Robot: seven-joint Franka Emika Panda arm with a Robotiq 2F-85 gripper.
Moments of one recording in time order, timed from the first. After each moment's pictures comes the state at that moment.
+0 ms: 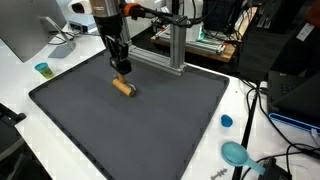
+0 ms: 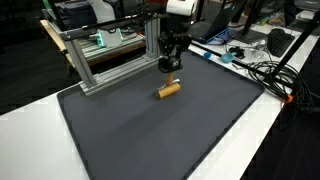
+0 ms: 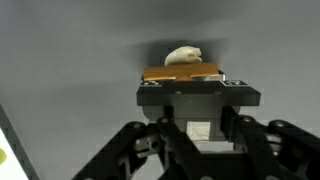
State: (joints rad) arm 0.02 0.33 -0.03 -1.91 -0.16 2.25 0.28
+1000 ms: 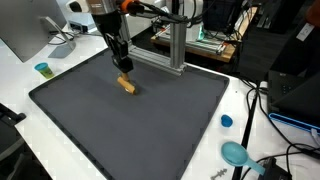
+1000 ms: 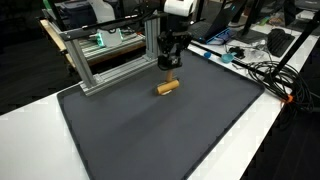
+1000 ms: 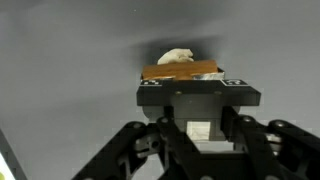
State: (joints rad) arm 0.02 0.33 -0.04 -1.88 -0.08 2.17 0.28
